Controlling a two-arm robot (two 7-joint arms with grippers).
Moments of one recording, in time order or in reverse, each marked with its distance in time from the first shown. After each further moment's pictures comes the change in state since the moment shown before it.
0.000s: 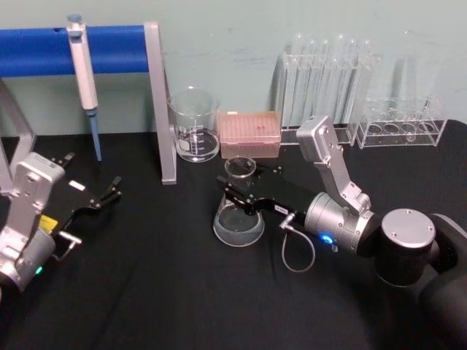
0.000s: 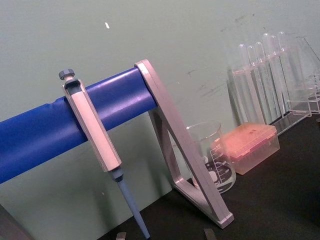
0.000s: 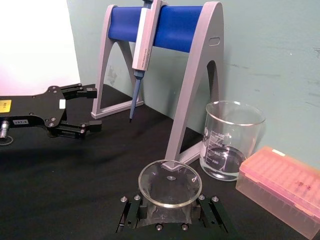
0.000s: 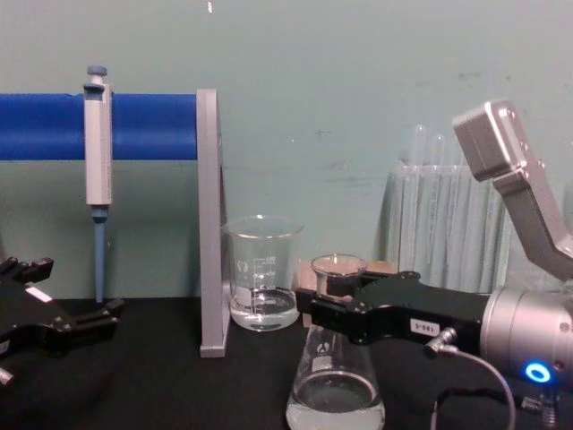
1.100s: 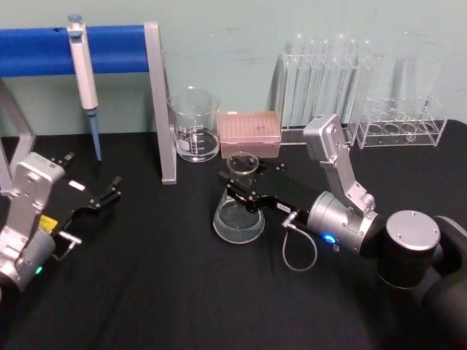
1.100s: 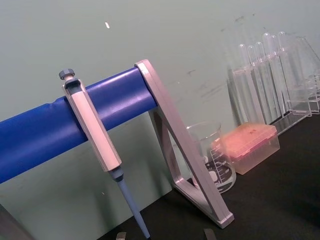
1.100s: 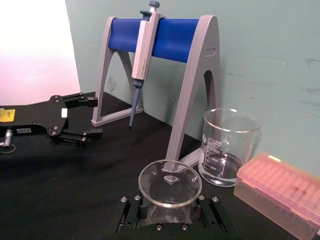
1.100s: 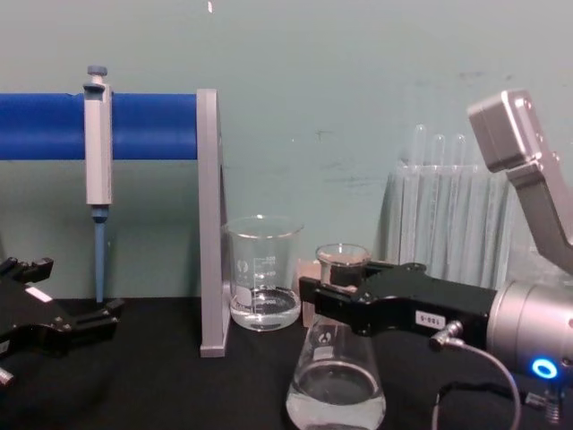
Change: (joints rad) left arm 0.000 0.000 0.000 0.000 0.000 0.000 0.000; right arm -0.017 0.008 0.010 -0.027 0.018 -0.017 -0.005
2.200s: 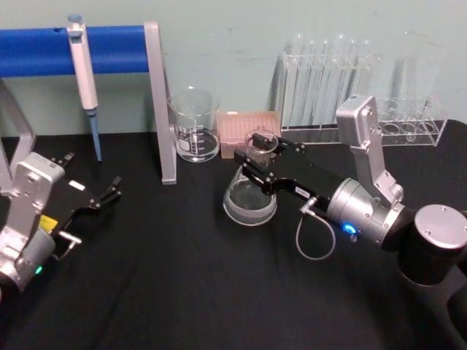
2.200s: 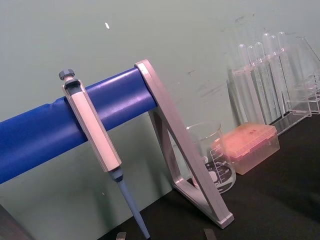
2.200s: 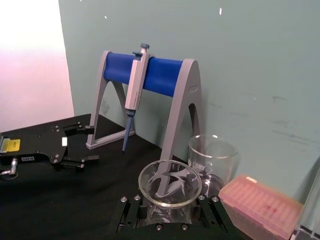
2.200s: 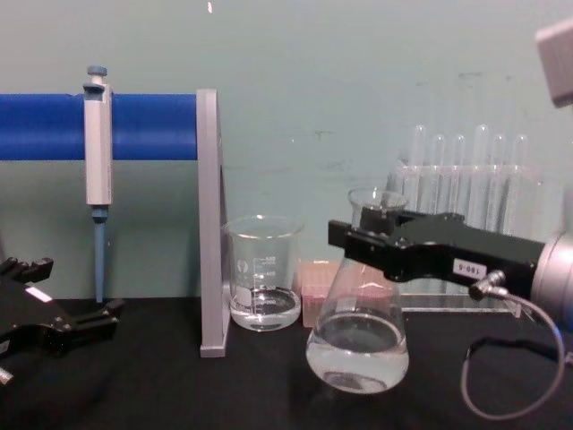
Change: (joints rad) left arm 0.000 0.000 0.000 0.000 0.000 0.000 0.000; right arm -0.068 0.053 0.060 -0.171 0.036 0.026 -0.032
